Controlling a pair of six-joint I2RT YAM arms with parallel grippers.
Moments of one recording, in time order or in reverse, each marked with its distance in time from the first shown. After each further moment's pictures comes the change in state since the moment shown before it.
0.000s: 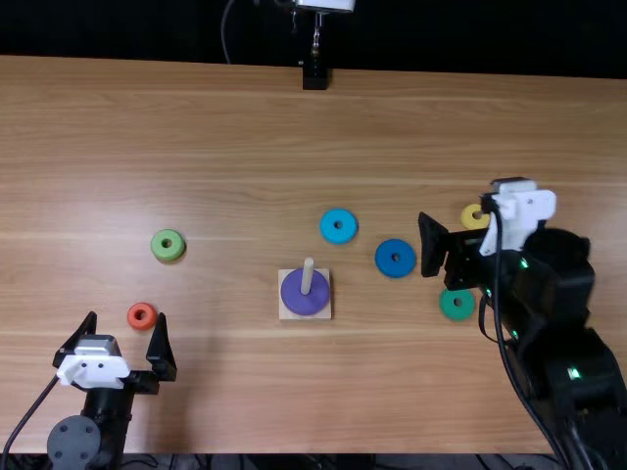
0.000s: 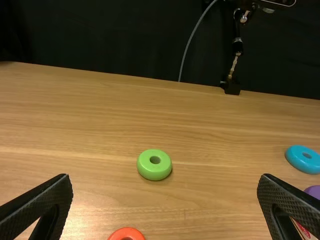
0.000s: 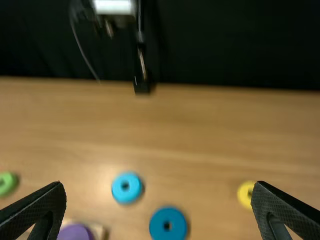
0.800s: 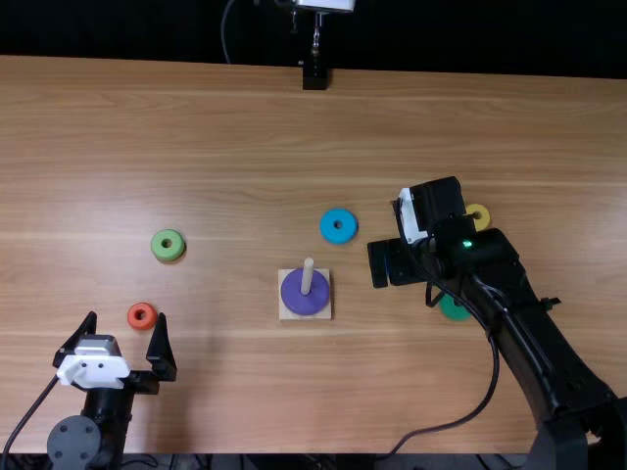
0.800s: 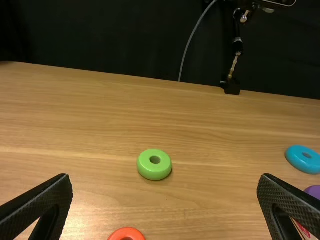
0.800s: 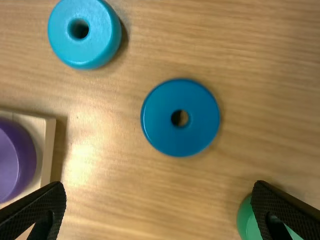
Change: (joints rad) left arm 0.000 0.000 0.000 0.000 0.001 0.000; right arm 0.074 0.550 0.135 -0.243 0.005 0.001
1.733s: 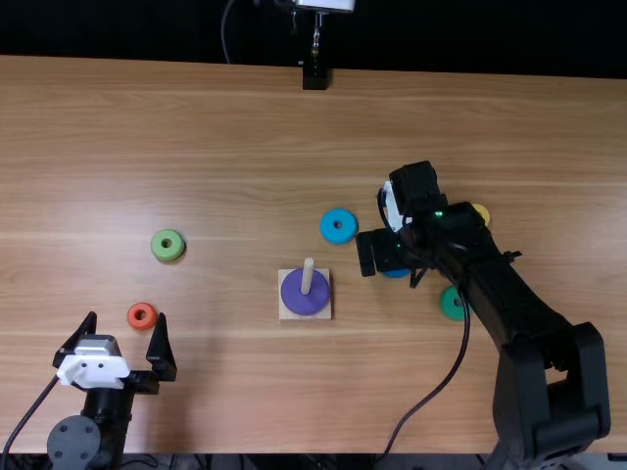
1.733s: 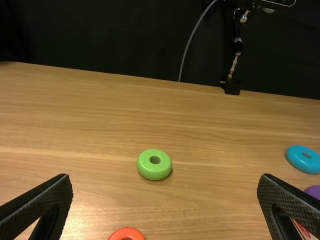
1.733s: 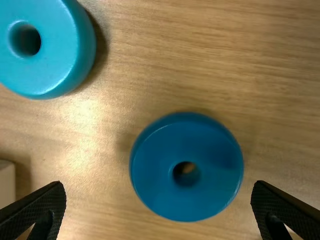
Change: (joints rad) left arm 0.000 0.000 0.000 0.000 -0.001 0.000; right arm -0.001 0.238 0.105 0.006 0.001 0.006
